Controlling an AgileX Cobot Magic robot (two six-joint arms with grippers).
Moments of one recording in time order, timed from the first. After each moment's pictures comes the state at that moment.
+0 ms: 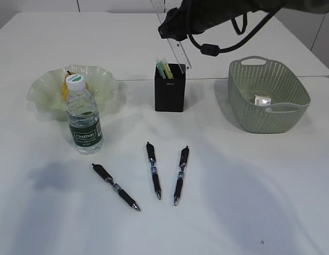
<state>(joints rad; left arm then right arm) -0.10 1.23 -0.89 -0.03 0.93 -0.08 0.30 2.11 -1.88 0.54 0.50 -0.77</state>
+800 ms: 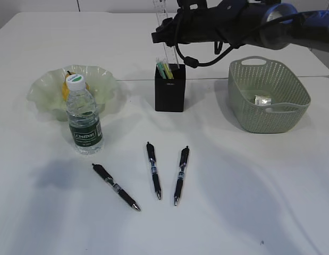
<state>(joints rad) -0.10 1.23 -0.89 -0.03 0.91 -0.08 0.30 2.33 -2.02 0.81 0.21 -0.93</state>
